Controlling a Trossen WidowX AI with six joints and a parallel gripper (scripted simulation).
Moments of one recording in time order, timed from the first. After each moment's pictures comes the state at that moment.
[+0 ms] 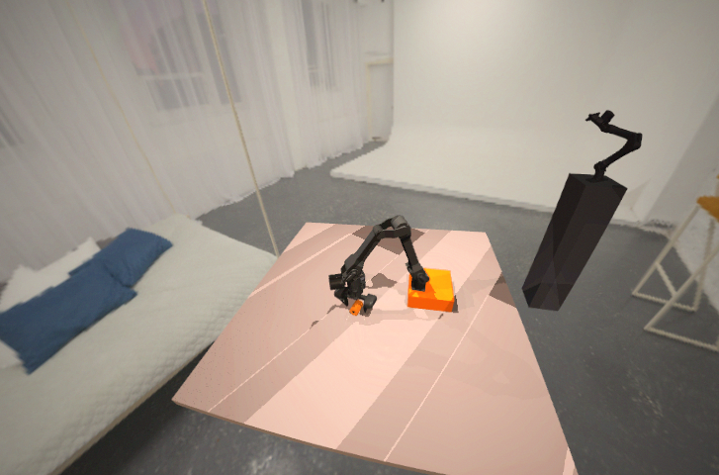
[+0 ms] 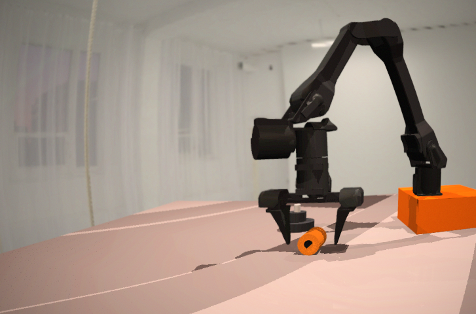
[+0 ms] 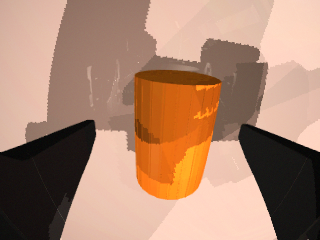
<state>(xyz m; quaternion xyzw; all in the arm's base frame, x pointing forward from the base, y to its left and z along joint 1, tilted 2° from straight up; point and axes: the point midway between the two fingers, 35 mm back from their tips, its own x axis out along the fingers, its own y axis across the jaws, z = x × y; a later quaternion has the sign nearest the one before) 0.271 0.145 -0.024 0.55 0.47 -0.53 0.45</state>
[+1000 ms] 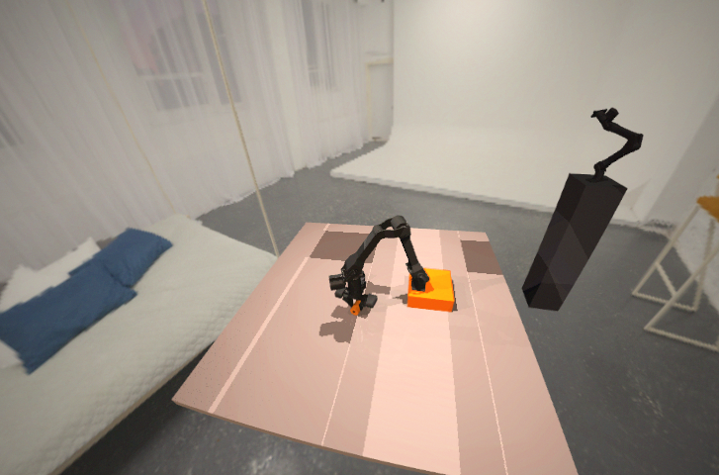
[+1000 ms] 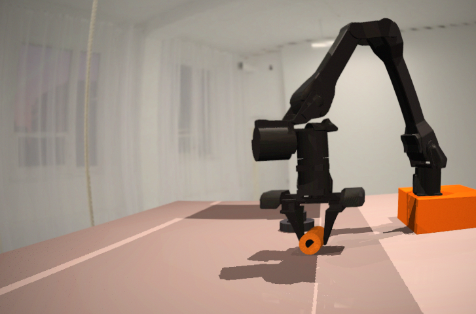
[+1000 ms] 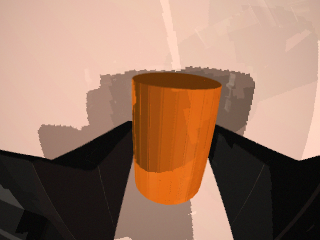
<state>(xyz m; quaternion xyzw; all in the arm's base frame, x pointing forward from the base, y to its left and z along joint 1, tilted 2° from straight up) 0.268 0.144 -0.025 0.55 0.47 -0.53 0.45</state>
